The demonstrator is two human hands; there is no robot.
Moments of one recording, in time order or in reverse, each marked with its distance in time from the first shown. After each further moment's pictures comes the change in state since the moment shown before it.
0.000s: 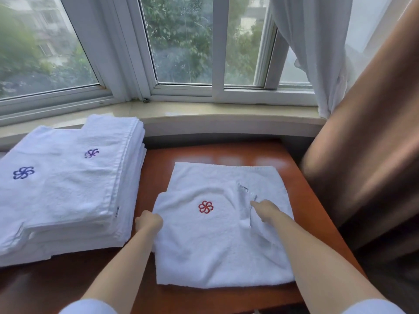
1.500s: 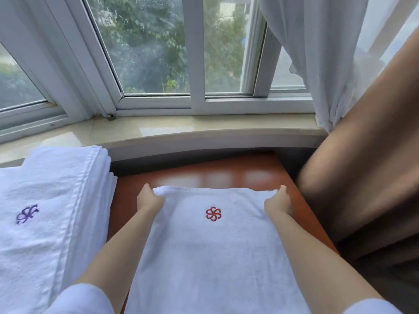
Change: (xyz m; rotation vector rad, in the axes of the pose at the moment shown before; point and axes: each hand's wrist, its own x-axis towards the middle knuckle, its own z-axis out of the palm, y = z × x) left_hand 0.084 0.180 0.018 -0.116 -0.006 0.413; right_hand 0.117 -0.040 -0.066 0.182 0.550 0.080
